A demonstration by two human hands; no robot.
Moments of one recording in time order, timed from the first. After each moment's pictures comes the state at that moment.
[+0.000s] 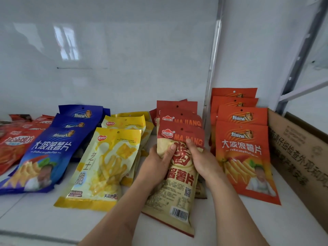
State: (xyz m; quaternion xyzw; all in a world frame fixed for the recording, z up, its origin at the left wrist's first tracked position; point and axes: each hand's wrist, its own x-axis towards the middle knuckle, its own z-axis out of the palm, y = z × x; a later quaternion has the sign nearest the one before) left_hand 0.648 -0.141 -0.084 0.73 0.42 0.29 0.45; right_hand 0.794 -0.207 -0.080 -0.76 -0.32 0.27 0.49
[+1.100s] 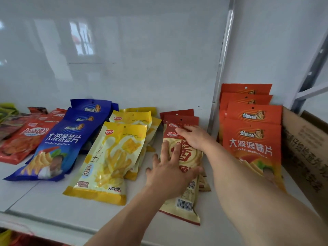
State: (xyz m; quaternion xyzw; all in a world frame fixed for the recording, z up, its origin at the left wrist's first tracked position) left_hand 0.660 -0.180 -0.088 0.85 0.48 0.09 0.19; right_hand 0.827 -0.133 -0.056 -0.80 -0.49 0.19 0.28
